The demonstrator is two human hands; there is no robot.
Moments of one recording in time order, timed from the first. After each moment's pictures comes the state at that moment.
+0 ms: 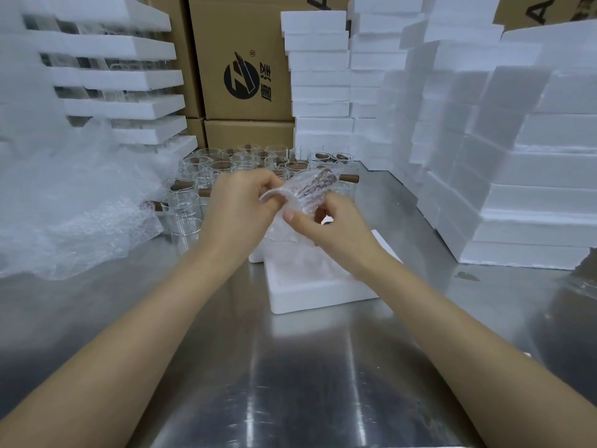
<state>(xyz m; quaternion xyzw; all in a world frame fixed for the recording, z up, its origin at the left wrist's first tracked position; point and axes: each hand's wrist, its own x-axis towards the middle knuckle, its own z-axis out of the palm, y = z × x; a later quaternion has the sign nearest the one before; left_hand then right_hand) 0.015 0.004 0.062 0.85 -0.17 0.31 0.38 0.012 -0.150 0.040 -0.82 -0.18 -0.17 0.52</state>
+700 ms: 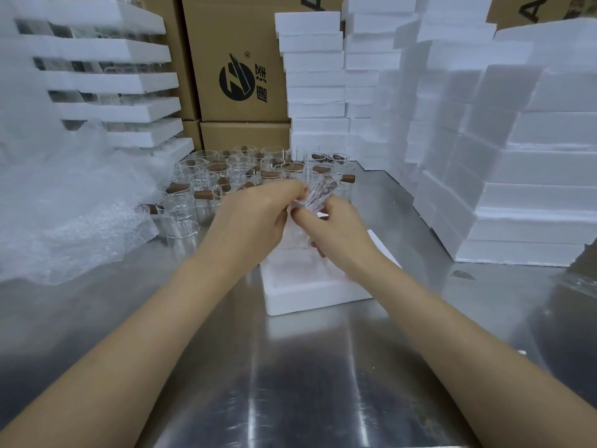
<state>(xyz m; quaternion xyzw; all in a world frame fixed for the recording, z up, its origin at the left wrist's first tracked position) 0.007 -0.004 0.060 0.86 -0.32 0.35 0.19 0.015 -0.149 0.039 -0.82 -0.13 -0.17 0.53</state>
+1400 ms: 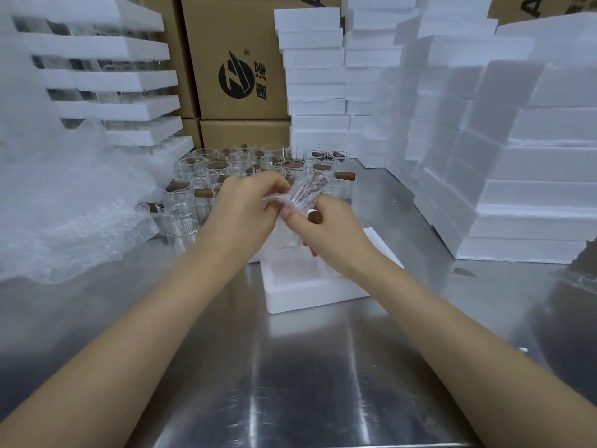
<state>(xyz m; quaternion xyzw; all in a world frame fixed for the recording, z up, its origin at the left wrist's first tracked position) 0.015 0.000 0.061 0.87 -0.21 0.31 0.32 0.011 -0.147 0.039 -0.84 -0.16 -0.17 0.49</state>
